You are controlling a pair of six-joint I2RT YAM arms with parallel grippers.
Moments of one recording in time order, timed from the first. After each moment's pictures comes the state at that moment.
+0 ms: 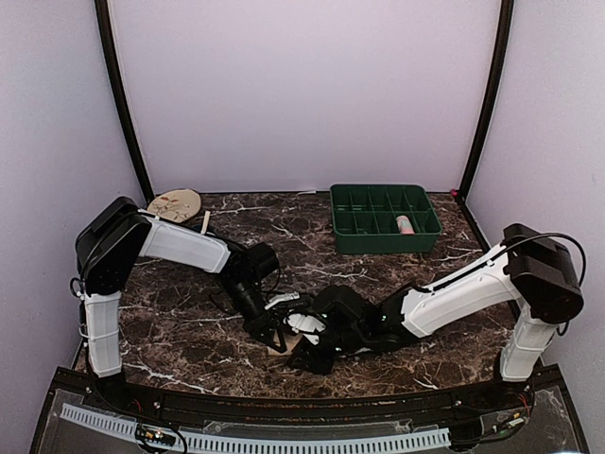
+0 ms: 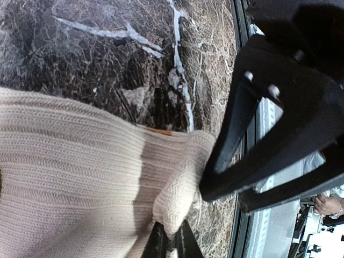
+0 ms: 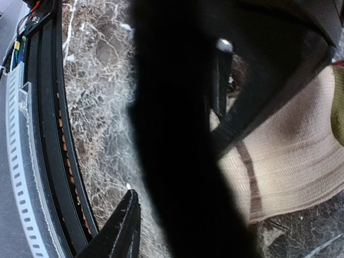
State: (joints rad) left arm -0.78 2.03 1.23 -0.74 0.87 0.46; right arm 1.24 1.78 0.88 0.12 -0.21 0.19
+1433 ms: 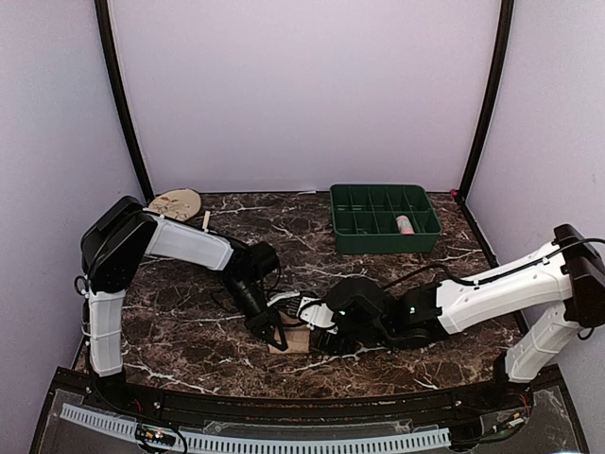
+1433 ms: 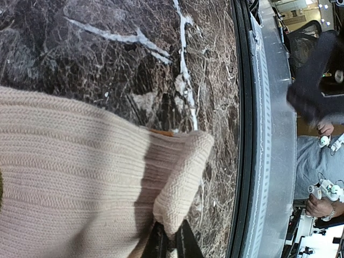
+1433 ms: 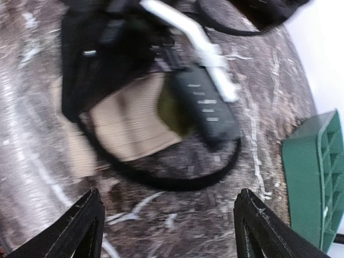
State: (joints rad) left arm -0.76 2.07 1.27 -0.77 0.89 0.46; right arm 1.28 1.56 0.88 -0.09 0.40 -0.28
